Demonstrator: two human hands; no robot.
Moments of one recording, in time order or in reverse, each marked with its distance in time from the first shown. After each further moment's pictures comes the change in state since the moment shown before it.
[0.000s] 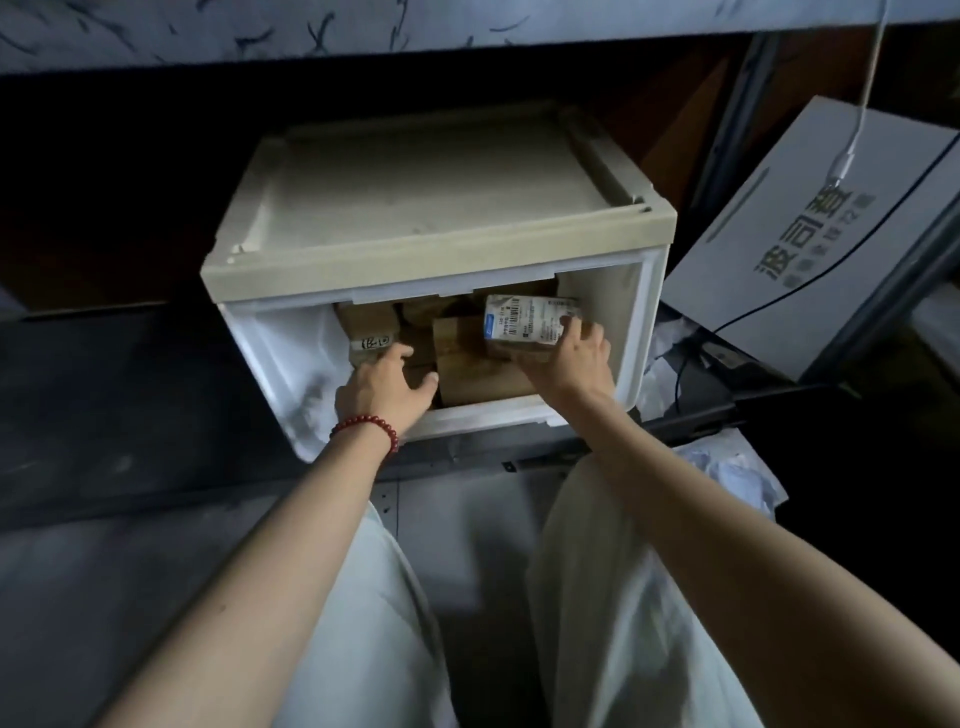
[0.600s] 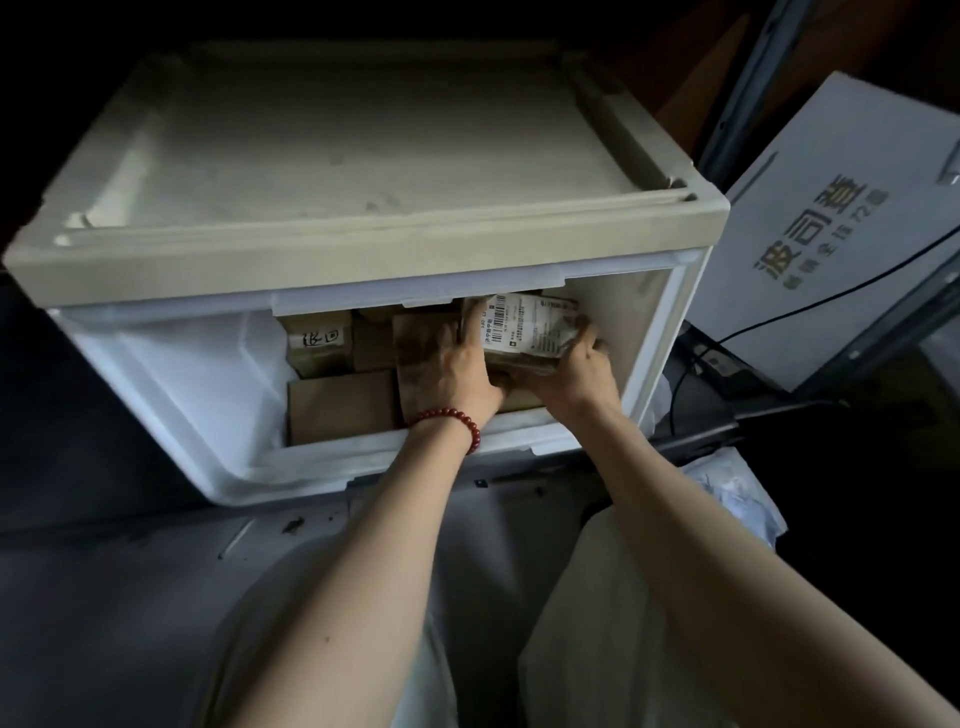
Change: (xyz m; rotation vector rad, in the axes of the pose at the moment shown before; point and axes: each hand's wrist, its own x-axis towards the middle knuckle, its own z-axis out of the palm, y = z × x) left_hand 0.073 0.066 0.090 -0.149 -0.066 0.195; right_hand 0.064 0.023 0.028 0.086 -0.030 0.112
